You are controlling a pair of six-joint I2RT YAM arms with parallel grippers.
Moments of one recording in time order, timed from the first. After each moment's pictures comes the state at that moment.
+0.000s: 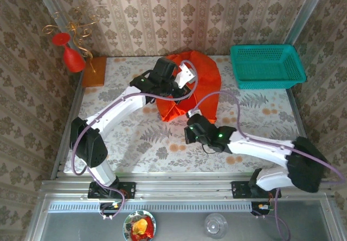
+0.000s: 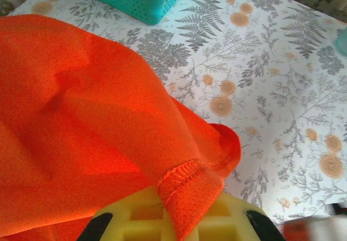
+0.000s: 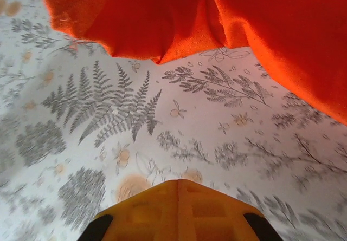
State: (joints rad) left arm -0.74 1.69 1.58 -0.61 0.38 0.19; right arm 0.92 1.40 0.79 -0.20 0.24 0.58
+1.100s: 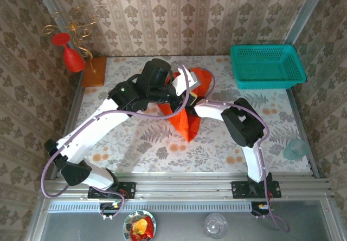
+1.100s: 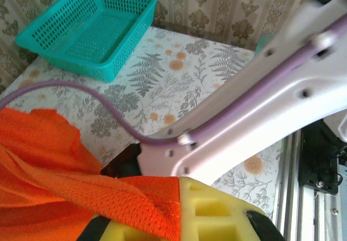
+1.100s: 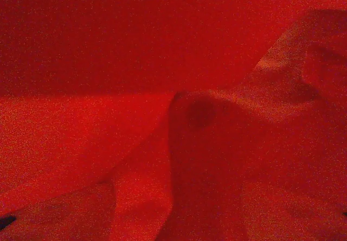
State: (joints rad) left arm -0.91 1.45 1.69 -0.79 0.35 0.19; right arm 0.63 2.12 1.40 0.02 0.24 0.39
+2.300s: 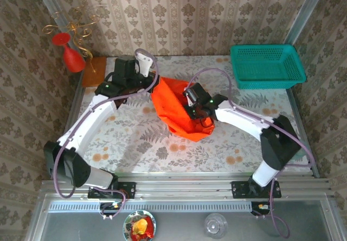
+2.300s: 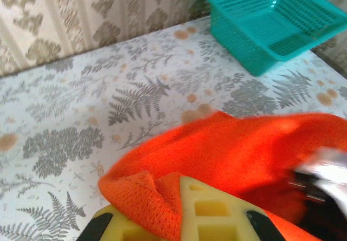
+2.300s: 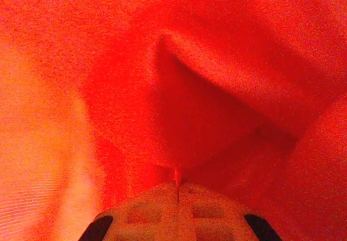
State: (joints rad) left arm -0.44 1.44 1.34 -0.44 0.31 -0.05; right arm 0.67 1.61 1.21 -0.55 -0.02 0.37
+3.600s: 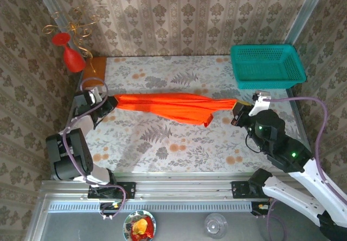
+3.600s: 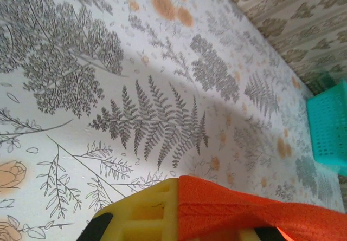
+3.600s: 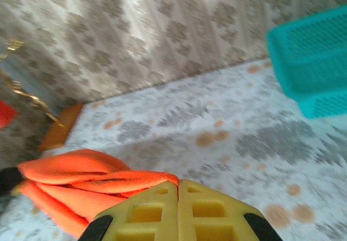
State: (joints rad) left arm 0.23 1.46 0.73 0.06 0.66 -0.47; right arm 0.66 0.62 0.88 -0.58 0.49 0.56
